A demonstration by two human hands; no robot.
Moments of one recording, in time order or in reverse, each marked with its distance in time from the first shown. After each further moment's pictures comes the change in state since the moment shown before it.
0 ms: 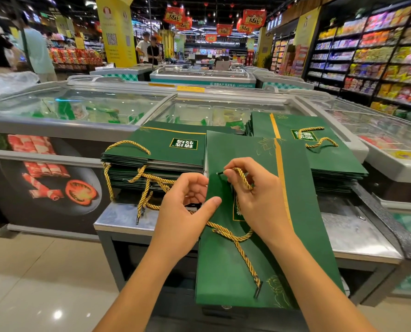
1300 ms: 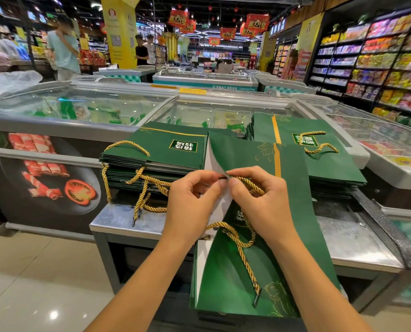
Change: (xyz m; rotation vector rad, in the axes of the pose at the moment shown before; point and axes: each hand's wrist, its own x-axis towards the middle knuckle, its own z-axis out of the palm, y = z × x) left_hand 0.020 0.014 0.022 -0.080 0.075 -0.072; right_hand -0.001 -0.010 -0.009 0.318 0.022 0.231
